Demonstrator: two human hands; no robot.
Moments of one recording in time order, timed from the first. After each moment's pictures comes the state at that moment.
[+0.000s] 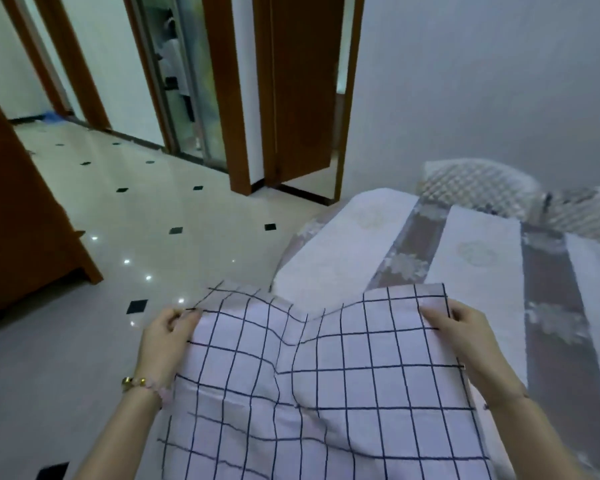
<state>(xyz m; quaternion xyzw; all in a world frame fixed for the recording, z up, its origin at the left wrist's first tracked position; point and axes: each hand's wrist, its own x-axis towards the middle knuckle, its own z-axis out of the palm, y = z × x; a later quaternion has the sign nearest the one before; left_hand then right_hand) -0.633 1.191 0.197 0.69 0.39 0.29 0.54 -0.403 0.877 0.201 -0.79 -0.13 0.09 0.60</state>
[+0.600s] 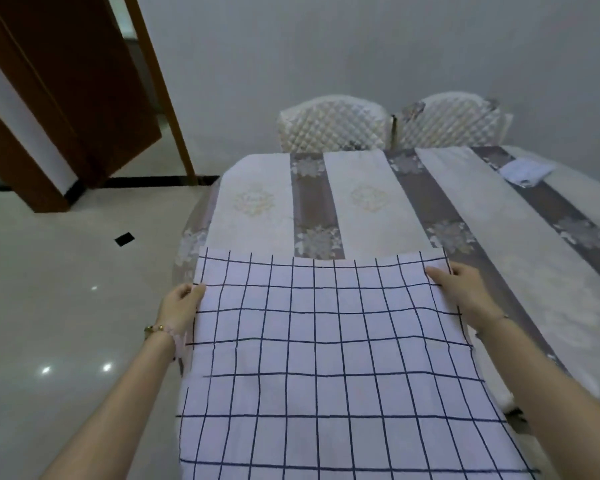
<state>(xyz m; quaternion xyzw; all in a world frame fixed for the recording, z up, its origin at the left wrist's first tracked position) -0.307 1.276 0.133 0.79 0.22 0.02 0.58 -0.298 0.838 0.154 -0.80 0.18 -0.03 0.57</state>
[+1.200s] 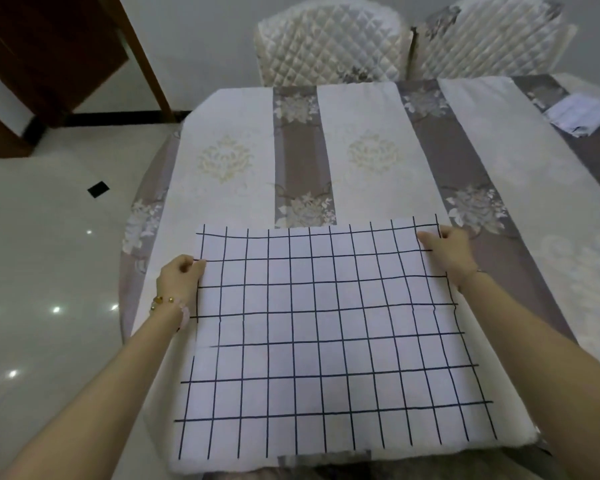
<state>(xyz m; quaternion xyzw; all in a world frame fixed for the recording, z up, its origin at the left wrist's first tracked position) -0.198 1.229 0.059 0.83 0.29 0.01 0.48 -0.160 0.805 0.062 -0.84 0.22 0.00 0.51</state>
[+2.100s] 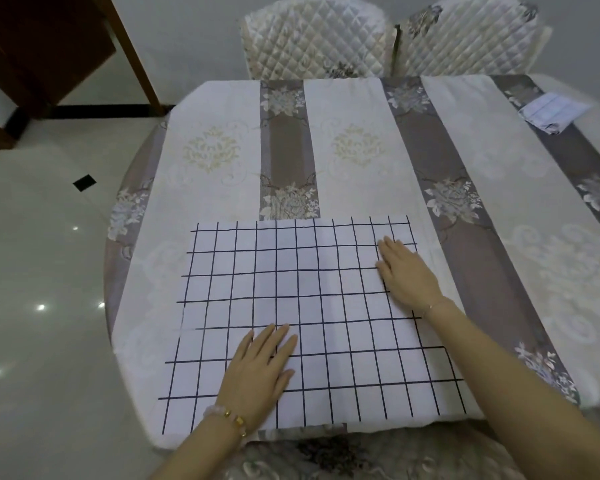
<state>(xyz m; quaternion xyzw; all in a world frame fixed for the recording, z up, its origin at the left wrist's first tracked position) -0.357 1.127 0.021 0.97 -0.20 -0.14 0.07 -0.221 0.827 0.037 -0.99 -0.02 0.12 0.11</state>
